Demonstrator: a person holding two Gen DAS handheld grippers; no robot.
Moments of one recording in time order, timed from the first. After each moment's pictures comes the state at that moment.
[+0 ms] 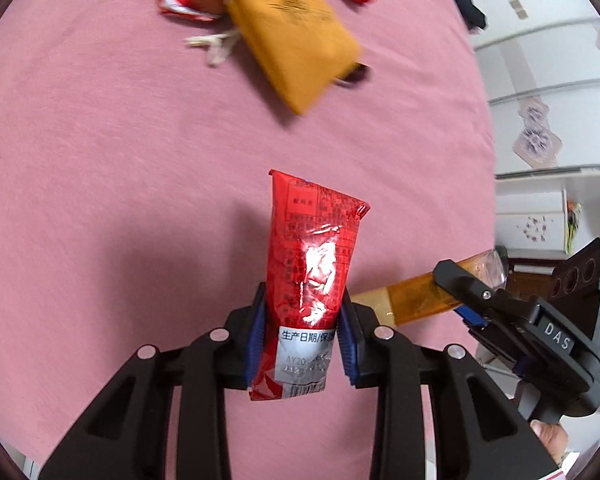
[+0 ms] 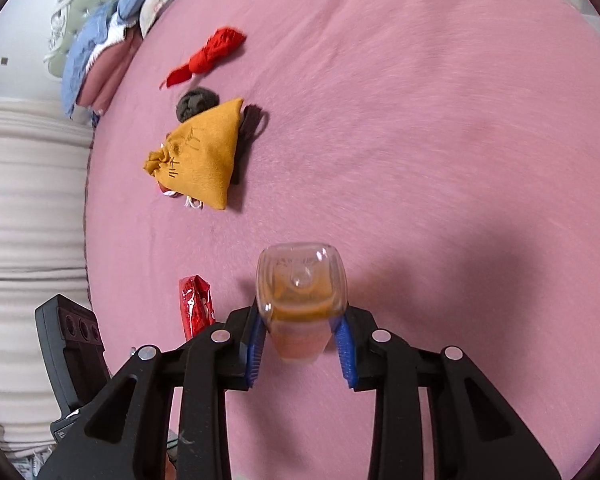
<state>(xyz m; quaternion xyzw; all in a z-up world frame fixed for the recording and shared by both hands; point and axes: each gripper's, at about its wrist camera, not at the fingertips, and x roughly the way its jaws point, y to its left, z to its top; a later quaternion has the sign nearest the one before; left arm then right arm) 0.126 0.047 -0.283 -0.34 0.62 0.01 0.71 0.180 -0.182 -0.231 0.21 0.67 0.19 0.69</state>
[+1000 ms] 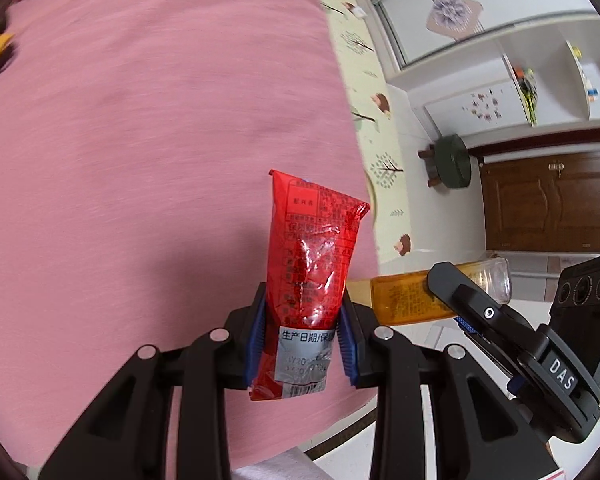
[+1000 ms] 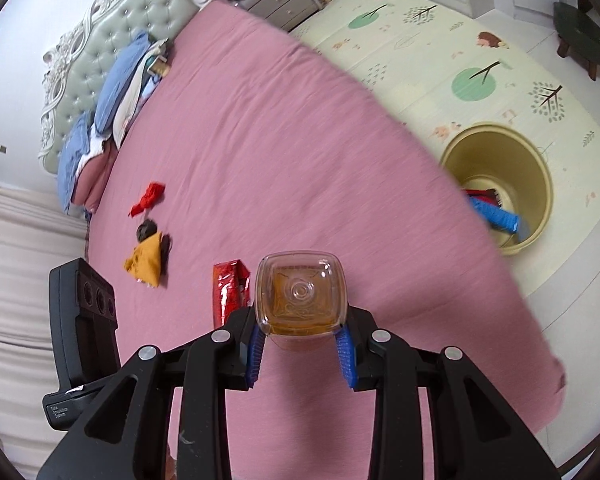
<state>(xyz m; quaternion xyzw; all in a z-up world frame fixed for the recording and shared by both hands) 0.163 -0.305 -0.223 -0.24 0.66 -0.15 0.69 0.150 -0.492 -0.160 0.28 0.58 0.10 0.76</state>
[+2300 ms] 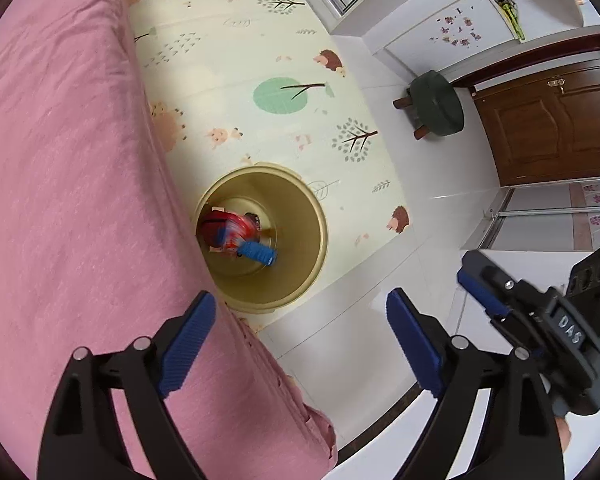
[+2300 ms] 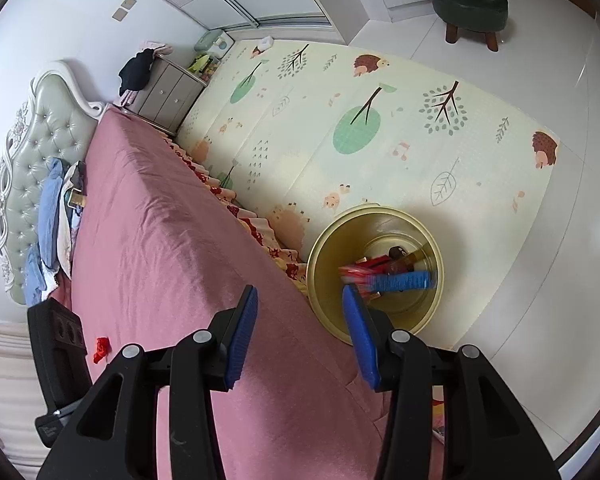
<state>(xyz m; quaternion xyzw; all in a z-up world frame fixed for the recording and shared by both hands) 0.320 -0.540 -0.245 -0.11 0.69 -0.22 0.68 0.233 -0.762 -0.195 0.36 0.54 -0.06 0.76</state>
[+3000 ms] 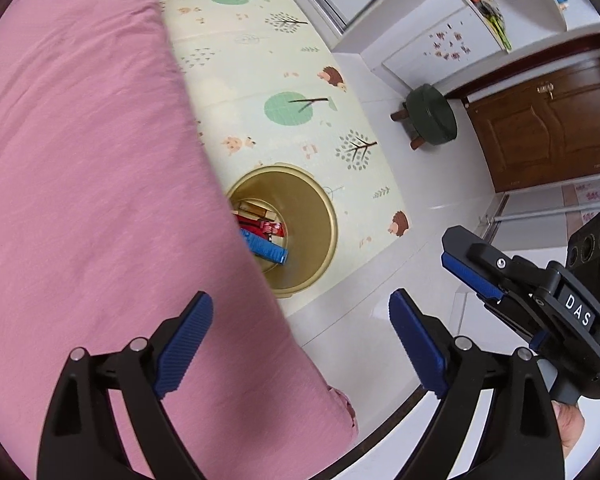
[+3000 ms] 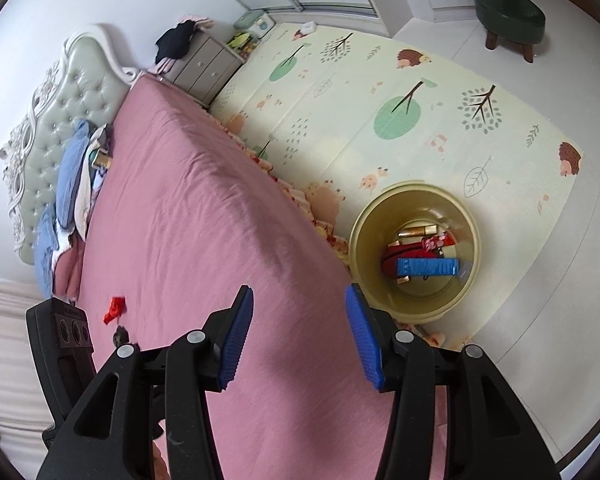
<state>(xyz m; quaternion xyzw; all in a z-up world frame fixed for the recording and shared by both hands) 0.268 -0.461 -0.206 -0.12 0.66 -0.21 0.71 0.220 -0.672 -0.161 0.33 0.55 0.00 0.77</state>
